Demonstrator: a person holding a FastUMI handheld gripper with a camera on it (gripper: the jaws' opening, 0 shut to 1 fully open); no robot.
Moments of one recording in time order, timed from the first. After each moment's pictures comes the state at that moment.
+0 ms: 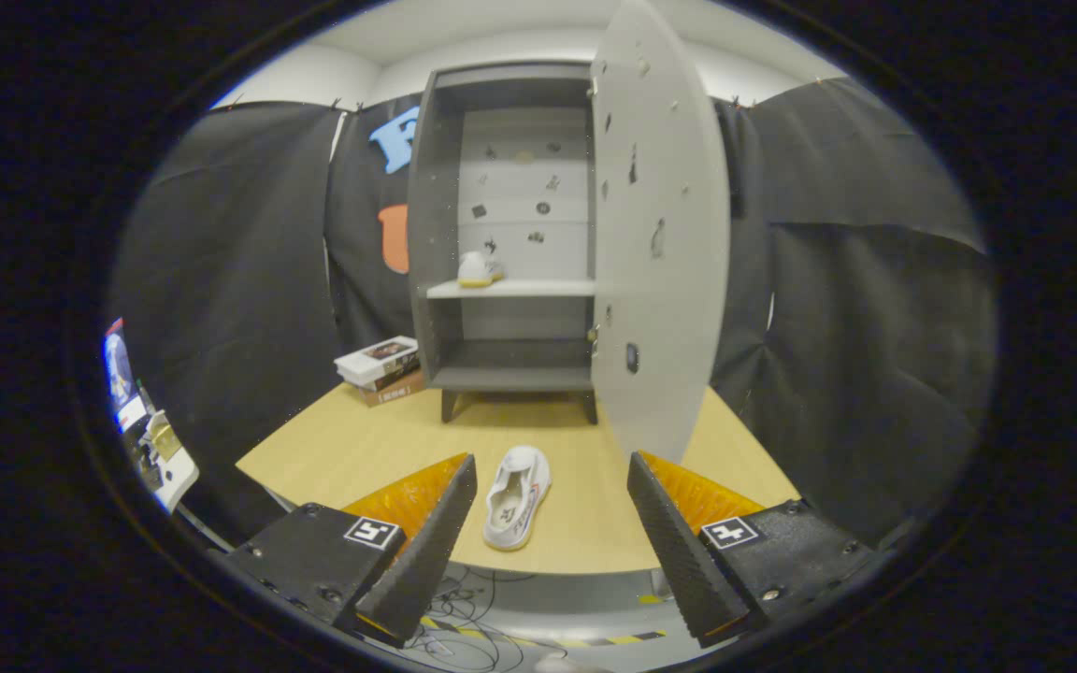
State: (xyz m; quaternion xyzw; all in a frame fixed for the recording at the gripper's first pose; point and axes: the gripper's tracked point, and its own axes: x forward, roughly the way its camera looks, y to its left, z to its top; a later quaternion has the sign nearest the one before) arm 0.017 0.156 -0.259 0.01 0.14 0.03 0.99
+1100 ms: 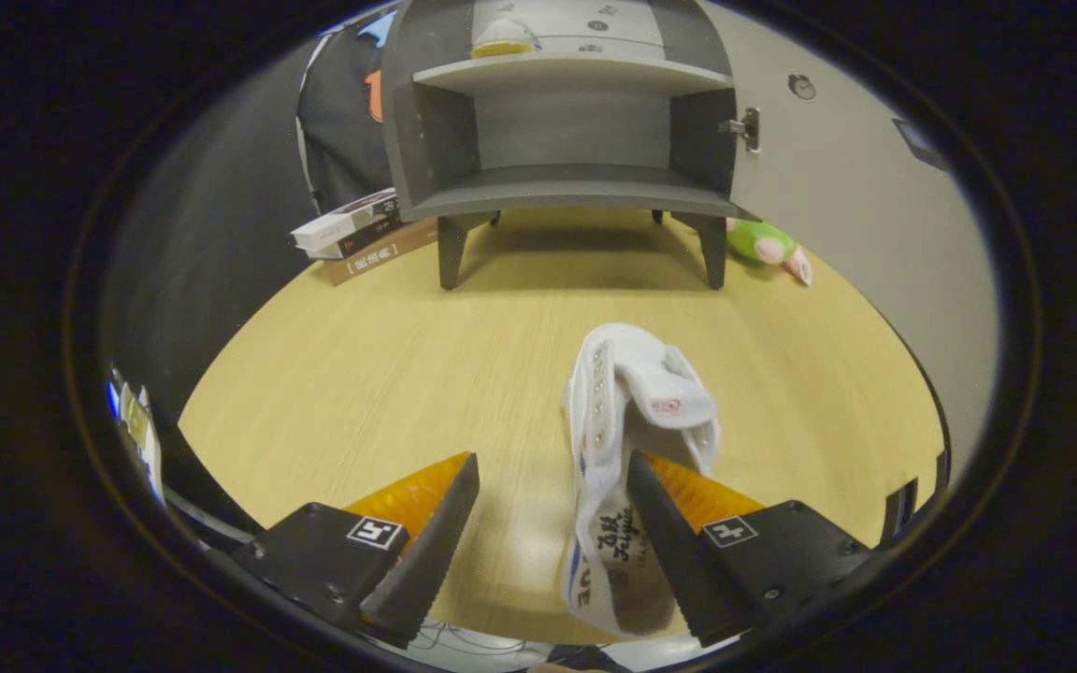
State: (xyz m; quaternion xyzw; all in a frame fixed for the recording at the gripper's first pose) arm 0.231 0.242 -0.448 0.01 0.32 0.05 0.95
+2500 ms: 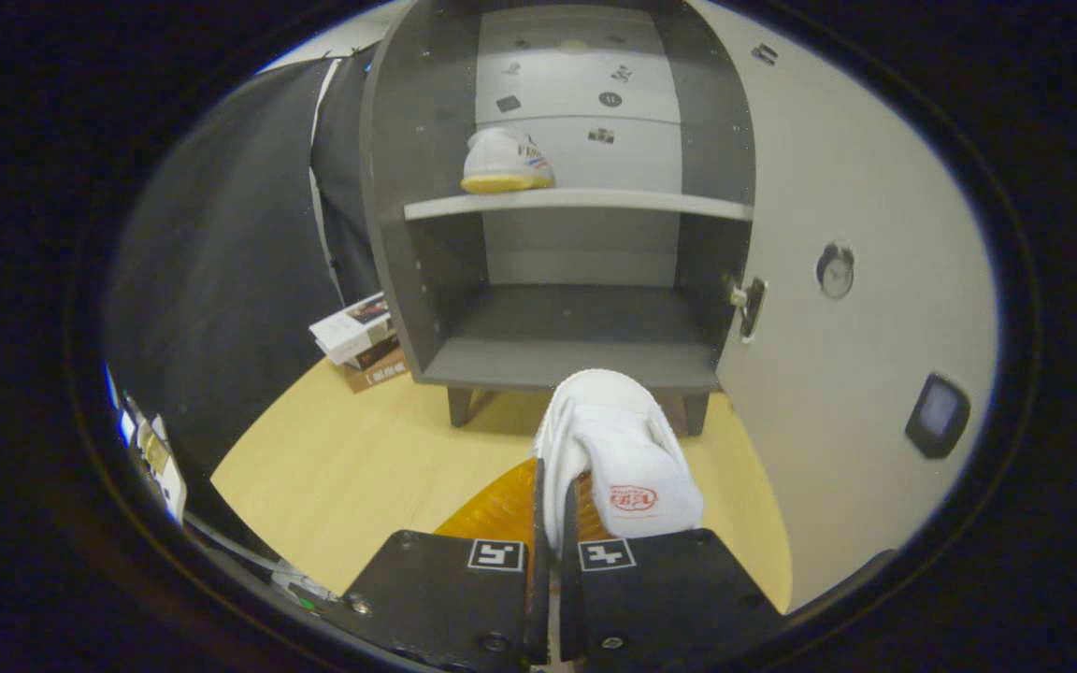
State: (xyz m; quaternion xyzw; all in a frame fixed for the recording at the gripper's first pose) arm 0.282 0.216 -0.249 0.01 0.21 0.08 0.97
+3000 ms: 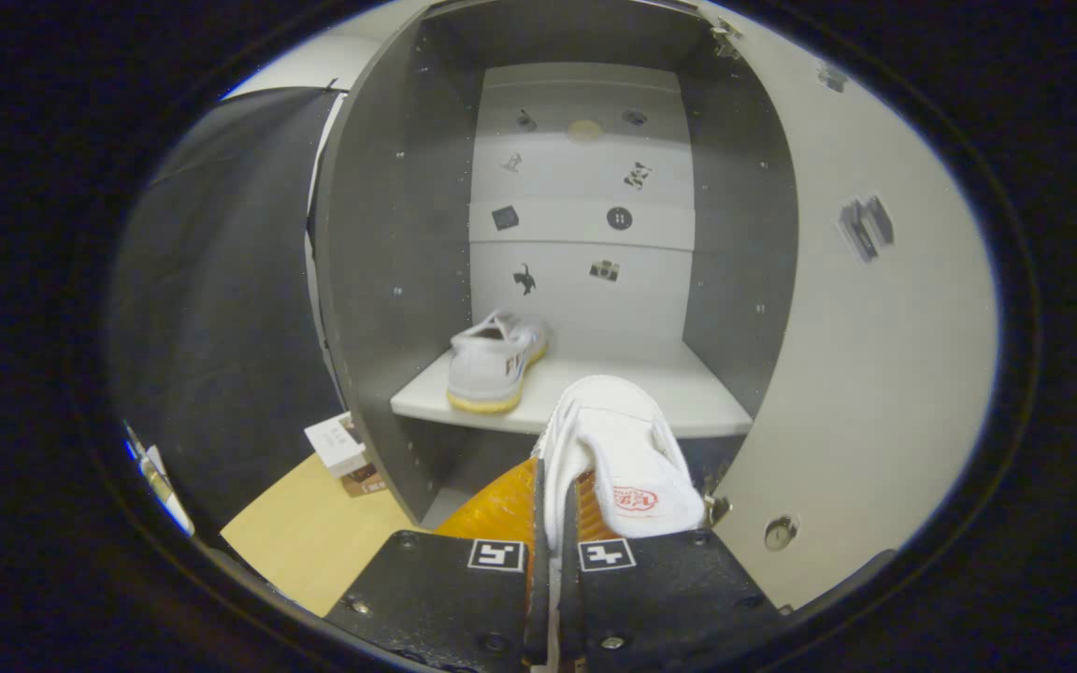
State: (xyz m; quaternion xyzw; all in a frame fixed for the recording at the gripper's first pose) arm 0.373 0.211 -0.074 -0.02 0.10 0.06 0.99
